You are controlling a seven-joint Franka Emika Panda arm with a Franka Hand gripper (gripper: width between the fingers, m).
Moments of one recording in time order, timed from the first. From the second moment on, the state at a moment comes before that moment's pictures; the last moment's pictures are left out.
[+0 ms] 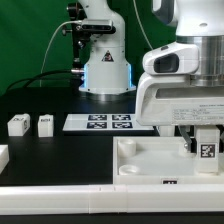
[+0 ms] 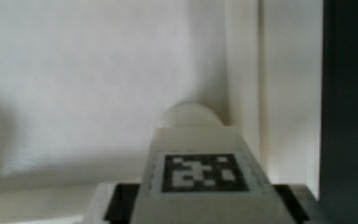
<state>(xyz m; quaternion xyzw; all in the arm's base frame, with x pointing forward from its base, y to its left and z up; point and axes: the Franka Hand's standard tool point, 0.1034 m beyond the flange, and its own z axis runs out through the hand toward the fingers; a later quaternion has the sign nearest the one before) 0.613 0.115 0.058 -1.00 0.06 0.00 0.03</state>
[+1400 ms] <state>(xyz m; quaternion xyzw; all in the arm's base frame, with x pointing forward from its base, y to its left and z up) 0.610 0.121 0.057 -0.74 0.67 0.02 0.02</state>
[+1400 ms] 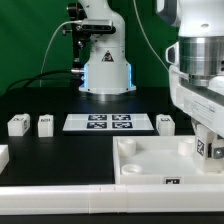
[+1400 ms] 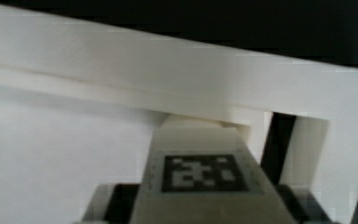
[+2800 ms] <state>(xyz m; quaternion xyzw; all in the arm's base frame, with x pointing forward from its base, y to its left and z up) 0.609 0.123 0.055 -0.76 0.65 0.01 0.03</state>
